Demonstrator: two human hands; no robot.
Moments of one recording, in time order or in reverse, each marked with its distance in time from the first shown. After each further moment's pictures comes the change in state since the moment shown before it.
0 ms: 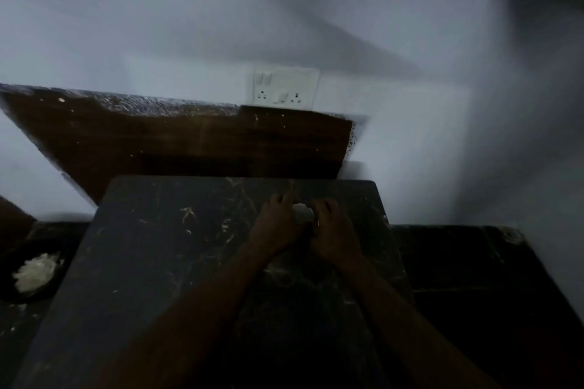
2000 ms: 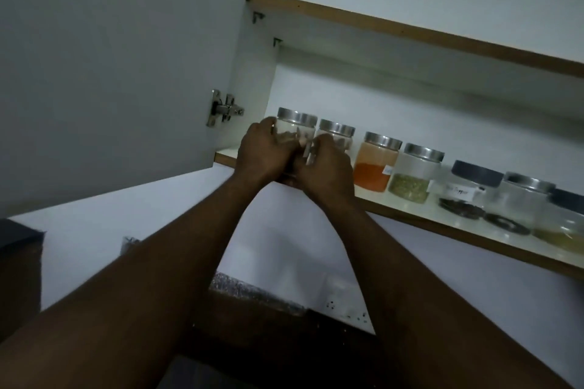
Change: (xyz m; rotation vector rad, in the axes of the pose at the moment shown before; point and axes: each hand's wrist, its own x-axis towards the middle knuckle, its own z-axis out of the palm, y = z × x) left_hand 0.007 0.056 -0.515 -0.332 1.090 0.199; right_hand 0.146 -0.451 -0.261 0.254 0.551 -0.560
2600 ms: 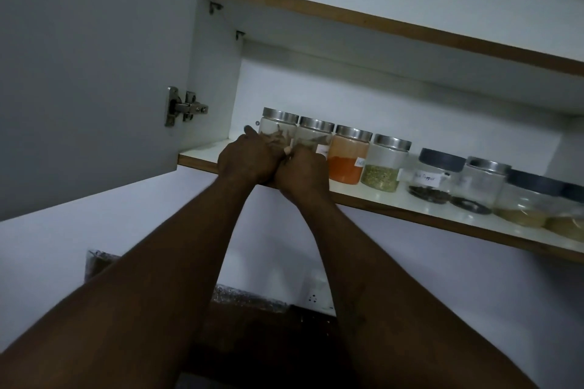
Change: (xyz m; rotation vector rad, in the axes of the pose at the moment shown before) left_hand 0.011 0.007 0.035 0.530 -0.235 -0.145; right_hand 0.018 0.018 0.008 -0.194 -0.006 0.146
